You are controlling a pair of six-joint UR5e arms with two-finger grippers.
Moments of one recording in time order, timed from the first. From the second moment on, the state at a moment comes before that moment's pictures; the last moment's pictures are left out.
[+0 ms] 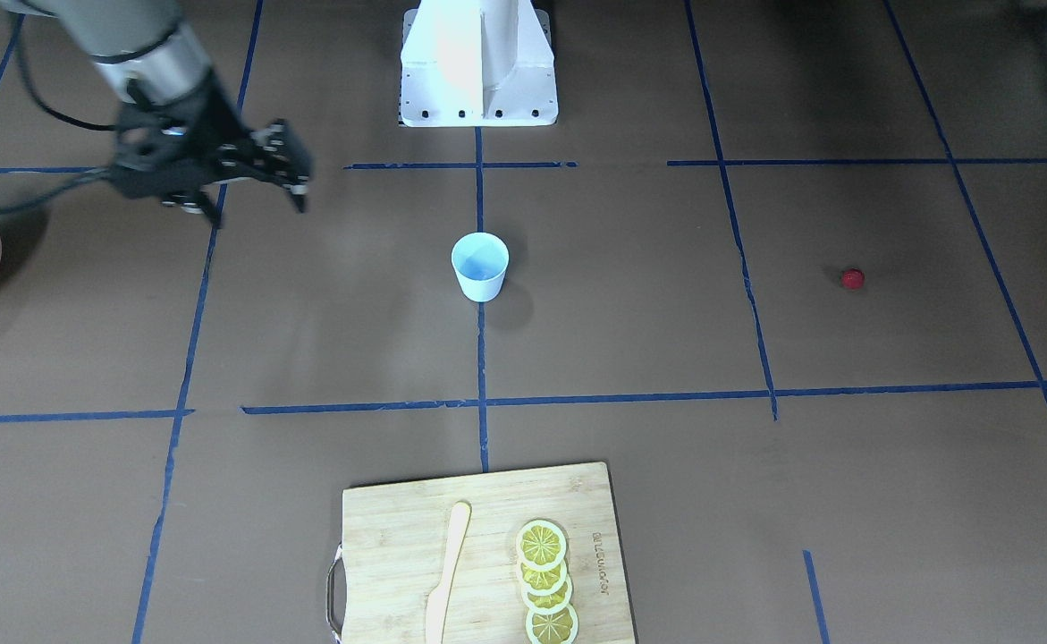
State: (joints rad) left arm -1.60 -1.52 -1.84 -1.46 -2.40 0.08; right arm 0.95 -1.38 2.16 -1.66 2.14 0.73
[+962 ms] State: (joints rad) left arm -1.60 -1.51 -1.86 -1.46 -2.40 0.08; right arm 1.33 -1.85 2.07 -1.58 2.28 0.05
